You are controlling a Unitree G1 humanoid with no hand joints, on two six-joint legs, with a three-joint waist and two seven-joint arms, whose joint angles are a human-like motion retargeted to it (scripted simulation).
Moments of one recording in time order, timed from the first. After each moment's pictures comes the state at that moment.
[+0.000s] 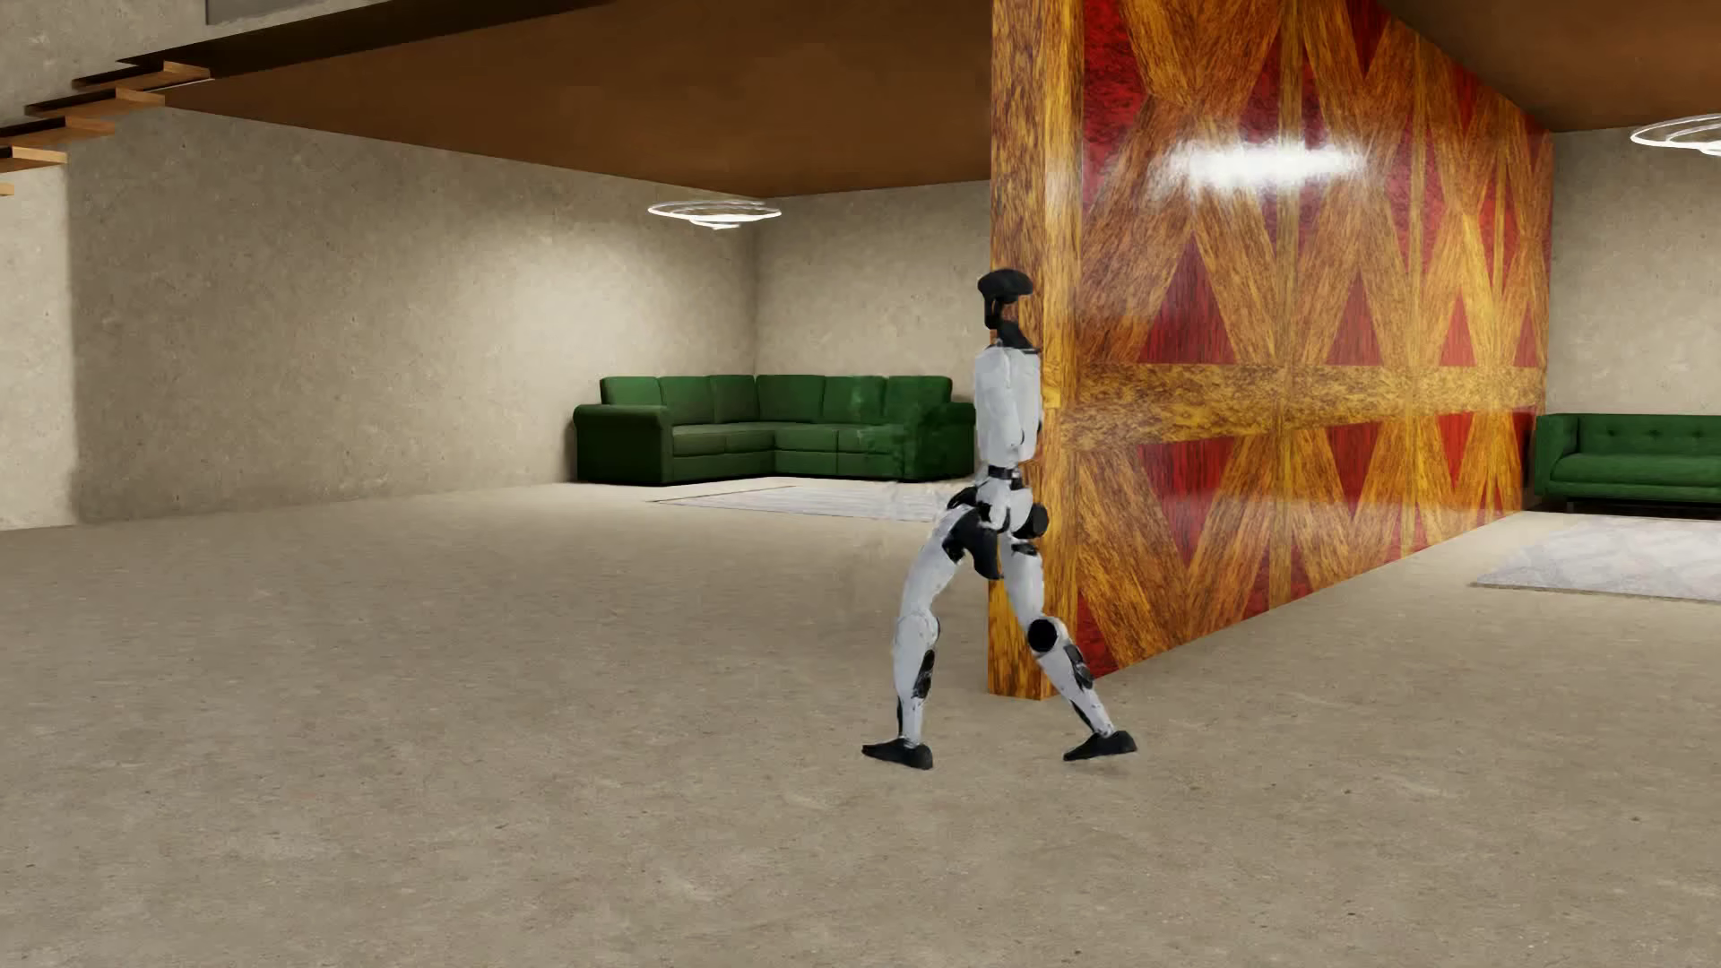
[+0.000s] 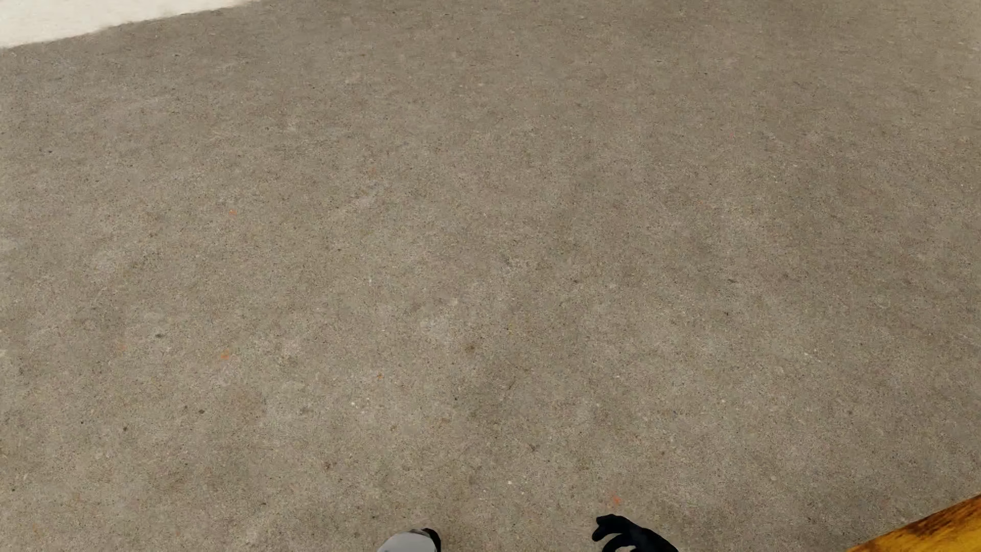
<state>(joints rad) -0.42 0.34 0.26 0.15 0.11 0.03 0.00 0.00 0.07 0.50 0.44 0.35 0.01 -0.06 -0.40 0.35 -0.44 0.00 0.00 -0.52 0.61 0.97 0.75 0.00 0.00 0.00 0.00 0.00 0.00</state>
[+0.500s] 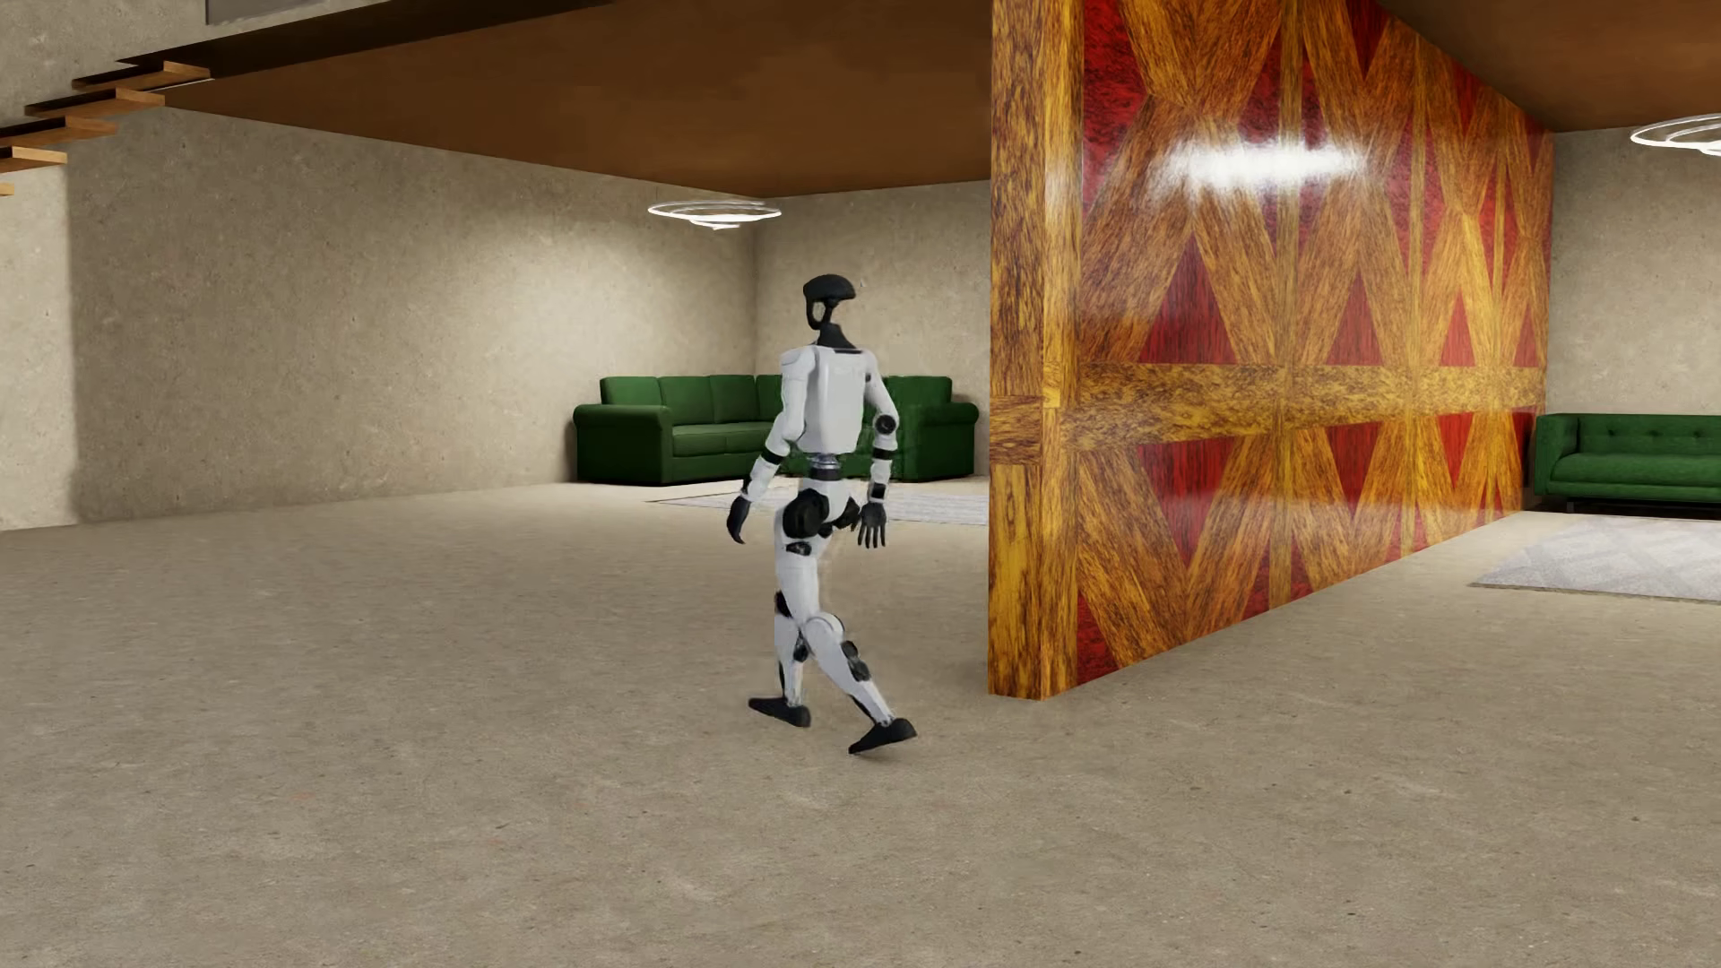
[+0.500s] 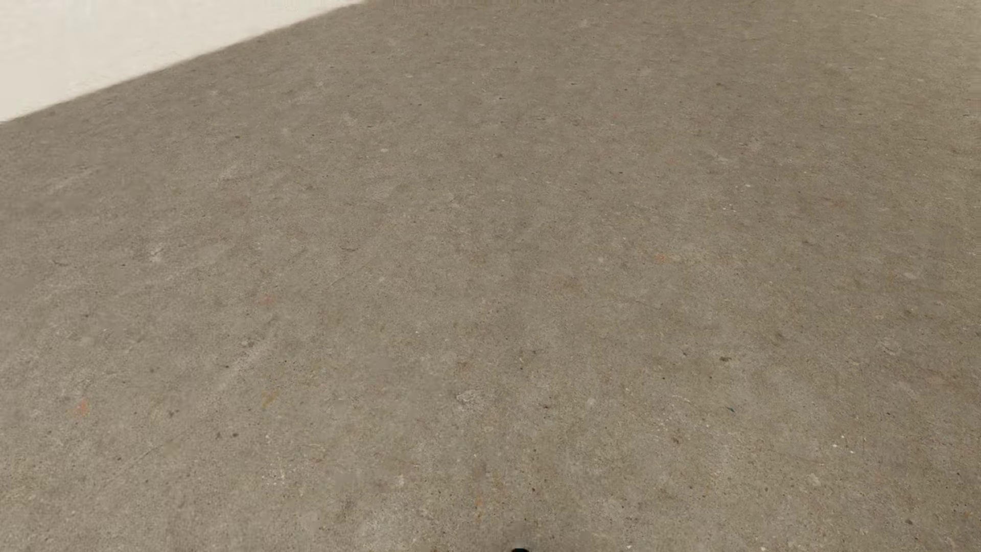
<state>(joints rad) 0.30 -0.41 -0.08 -0.01 0.07 0.03 0.00 0.00 0.07 0.53 0.49 0.22 0.33 -0.40 -0.24 0.39 -0.37 0.00 0.00 -0.35 0.75 0.72 0.96 0.00 0.00 0.00 0.00 0.00 0.00</state>
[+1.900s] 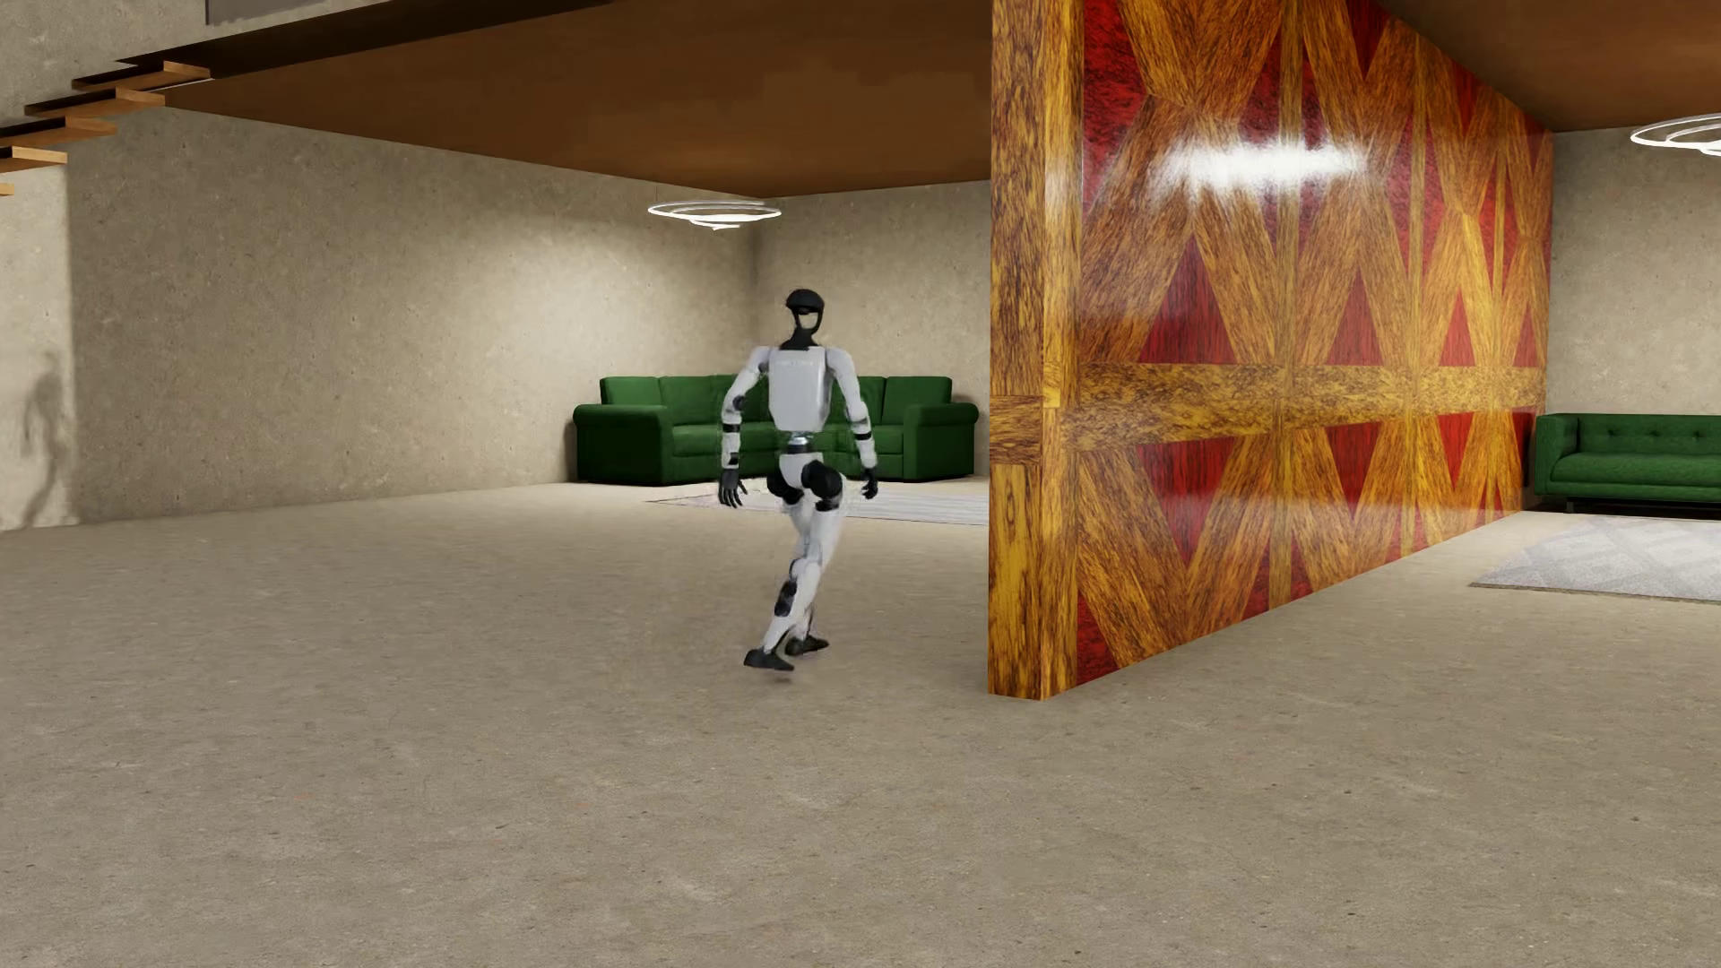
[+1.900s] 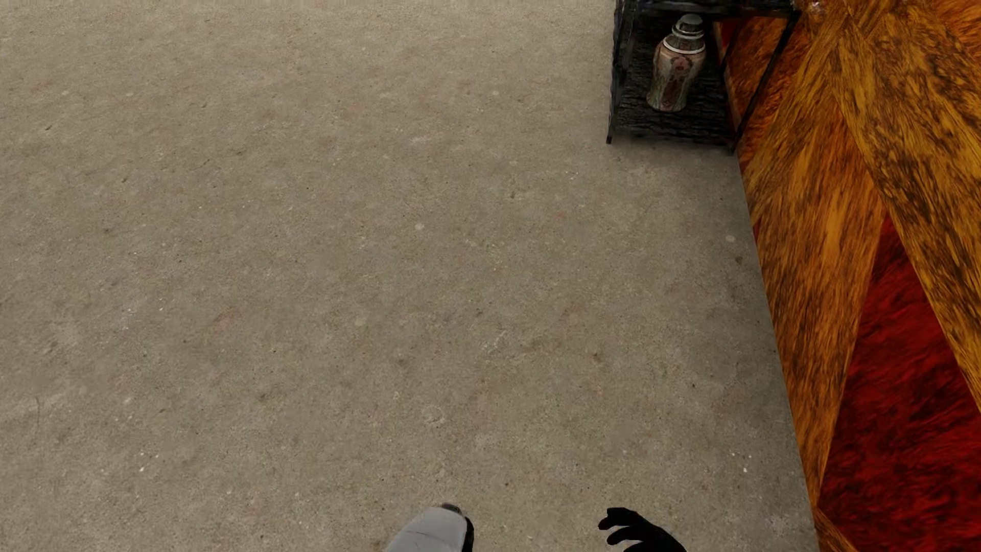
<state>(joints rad) -0.48 0.26 0.32 0.12 0.15 0.07 0.00 0.00 0.11 0.65 0.42 0.48 0.12 -0.18 -0.40 0.40 -0.43 0.00 0.00 -0.51 0.47 0.89 0.61 0.00 0.00 0.00 0.00 0.00 0.00</state>
